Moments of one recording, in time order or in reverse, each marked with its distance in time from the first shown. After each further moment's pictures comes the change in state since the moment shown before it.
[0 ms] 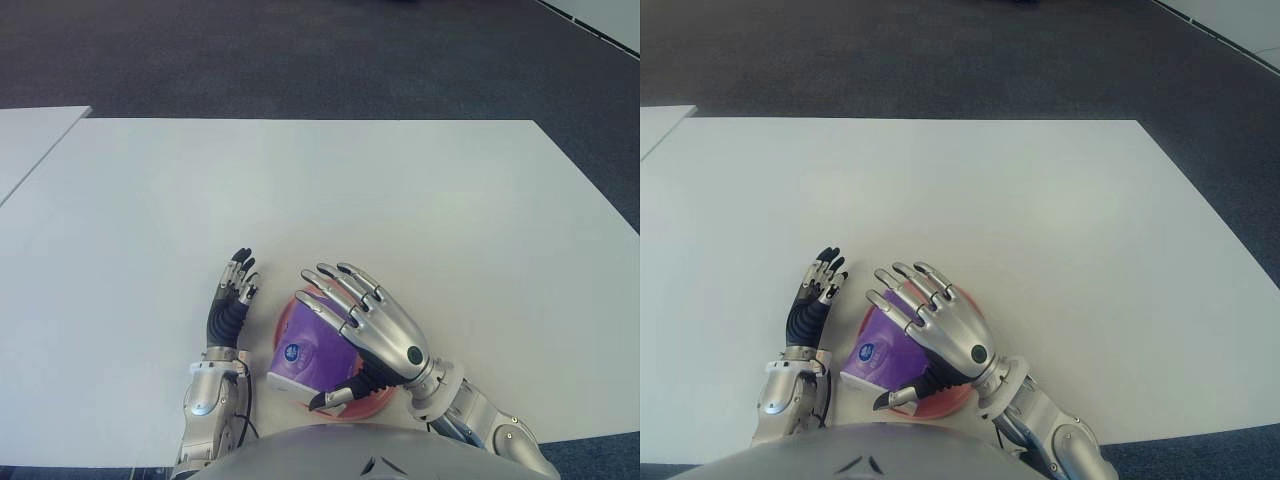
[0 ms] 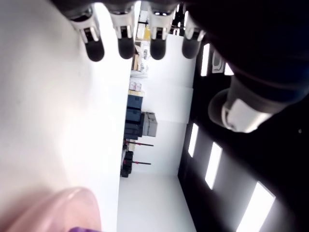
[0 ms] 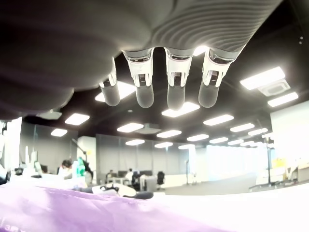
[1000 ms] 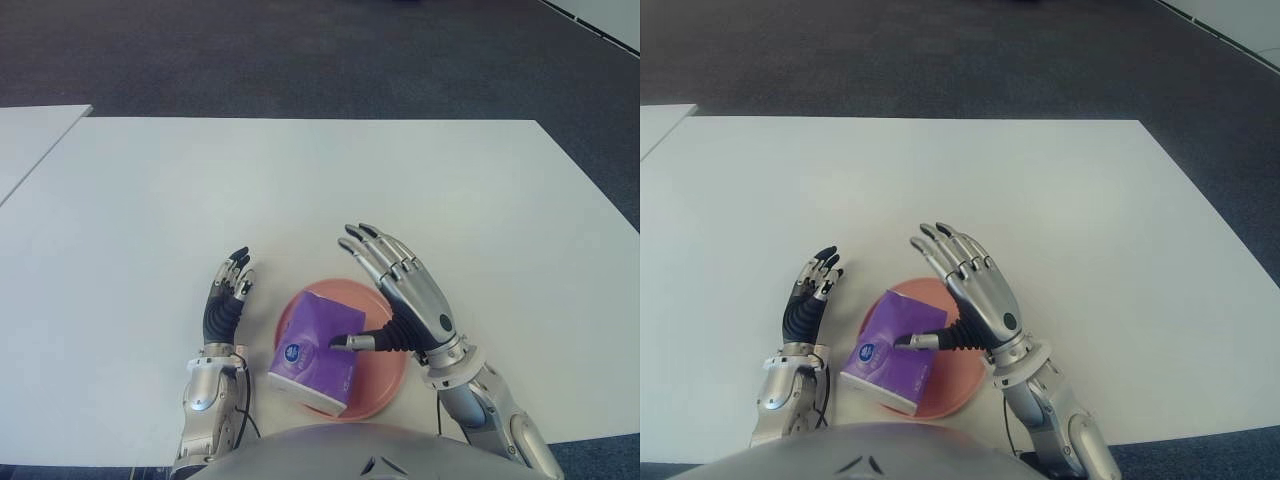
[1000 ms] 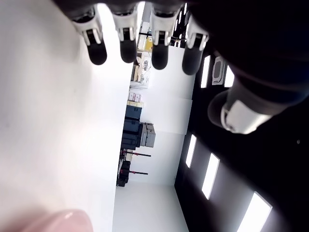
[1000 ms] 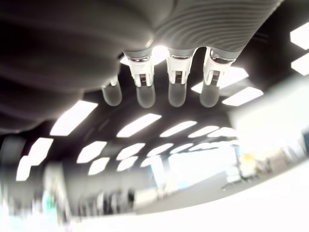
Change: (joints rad) left arm -0.015 -0.010 0.010 0.011 -0.027 -0.028 0.016; right arm 0.035 0.178 -0.135 -0.026 0.504 0.090 0.123
